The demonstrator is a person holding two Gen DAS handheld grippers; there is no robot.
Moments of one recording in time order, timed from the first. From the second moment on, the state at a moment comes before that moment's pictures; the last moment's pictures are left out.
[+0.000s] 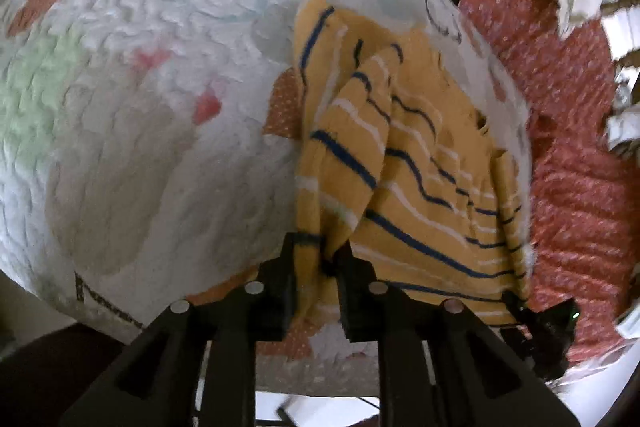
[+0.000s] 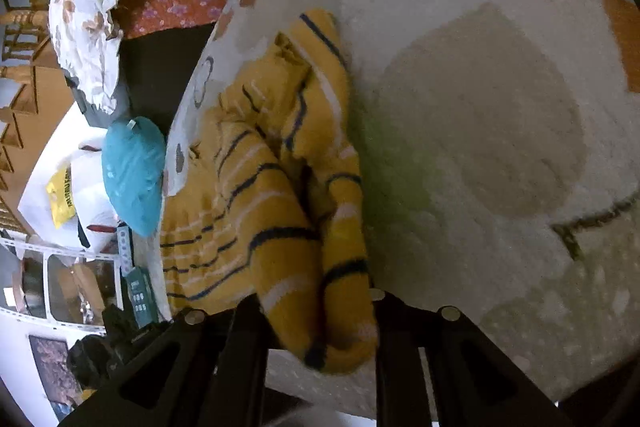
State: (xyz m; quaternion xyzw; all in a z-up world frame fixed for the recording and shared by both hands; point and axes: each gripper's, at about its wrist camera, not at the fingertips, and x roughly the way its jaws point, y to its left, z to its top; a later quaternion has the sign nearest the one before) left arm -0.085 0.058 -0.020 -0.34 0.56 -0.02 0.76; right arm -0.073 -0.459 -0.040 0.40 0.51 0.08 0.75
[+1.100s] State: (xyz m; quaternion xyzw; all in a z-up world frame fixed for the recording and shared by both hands) left arm -0.025 0.020 -0.018 -0.23 0.55 -0.02 0.80; right arm 0.101 -0.457 -0.006 0.10 0.51 -0.11 0.84
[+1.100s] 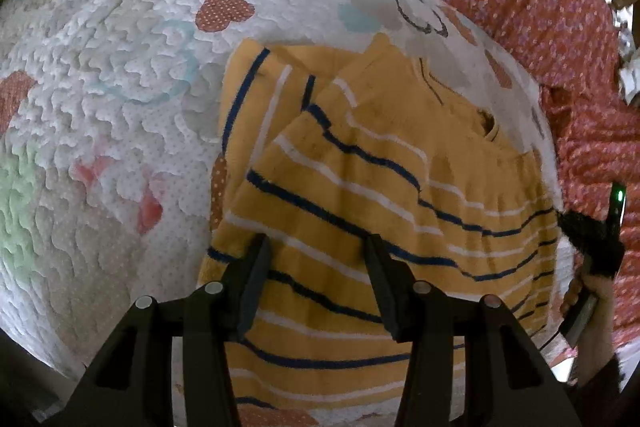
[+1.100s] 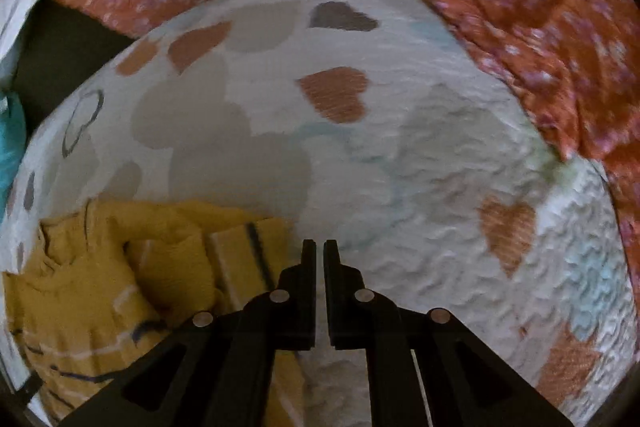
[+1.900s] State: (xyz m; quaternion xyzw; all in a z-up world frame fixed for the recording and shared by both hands) left arm -0.106 0.089 -0.053 -0.41 0.56 -0.02 0.72; right arm 0.076 -0.129 0.006 0.10 0.60 0.23 0.76
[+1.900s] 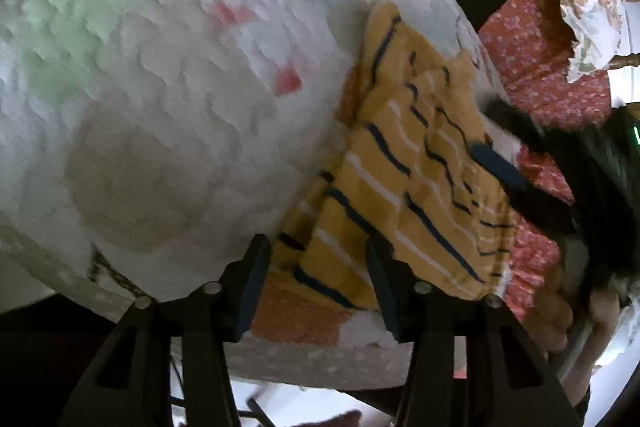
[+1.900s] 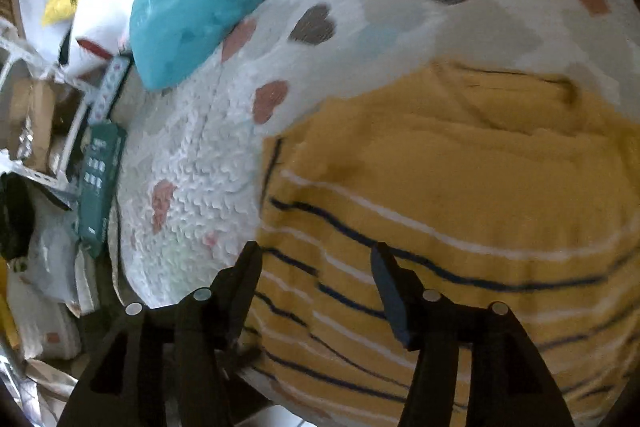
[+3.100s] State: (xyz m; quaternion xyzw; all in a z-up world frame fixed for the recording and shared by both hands) left arm -0.117 0.022 -0.046 -0.36 0.57 -0.03 0.74; right arm 0.051 -0.024 -0.038 -0.23 0.60 0.18 0.75
